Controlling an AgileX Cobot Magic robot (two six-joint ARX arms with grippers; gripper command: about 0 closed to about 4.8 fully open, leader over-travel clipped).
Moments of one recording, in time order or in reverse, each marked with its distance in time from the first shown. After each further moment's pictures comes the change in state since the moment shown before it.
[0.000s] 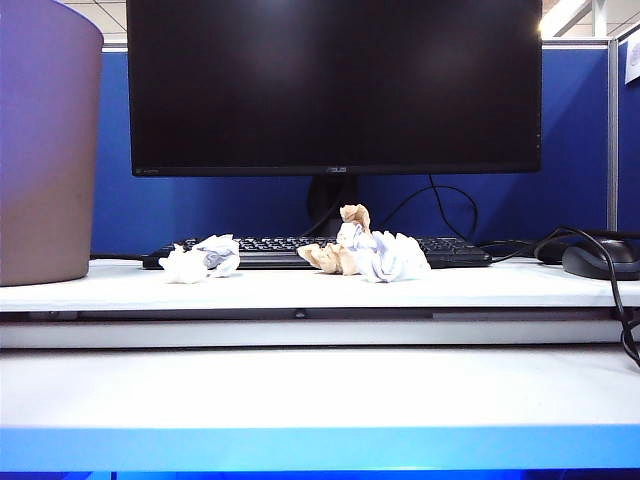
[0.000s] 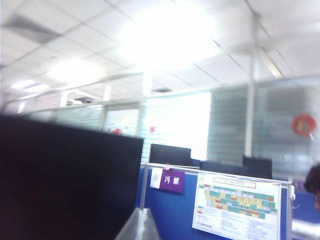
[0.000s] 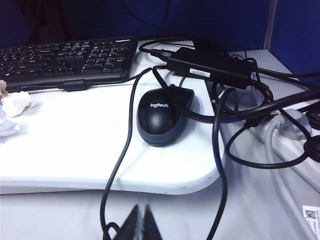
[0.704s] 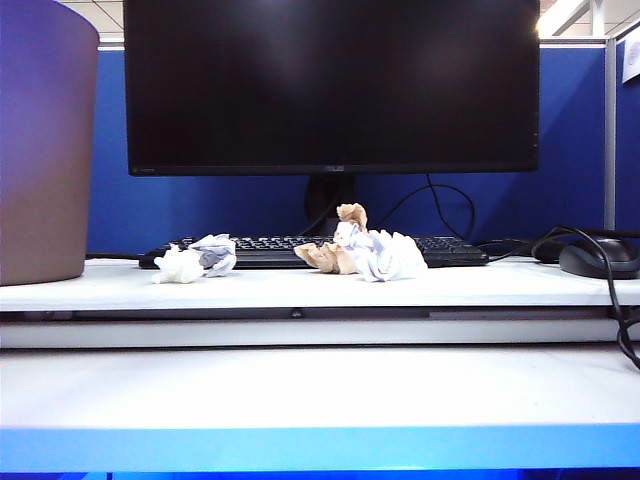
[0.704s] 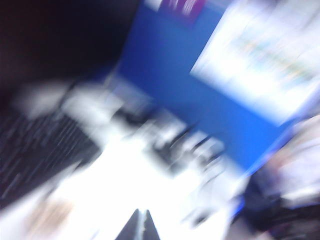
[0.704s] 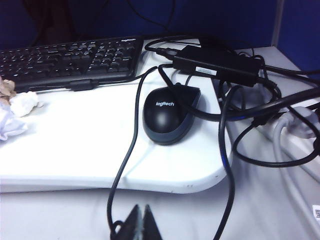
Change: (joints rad) left arm -0.230 1.093 0.776 -0.750 0.110 0.377; right arm 0.000 0.000 0.000 0.000 -0.039 0.017
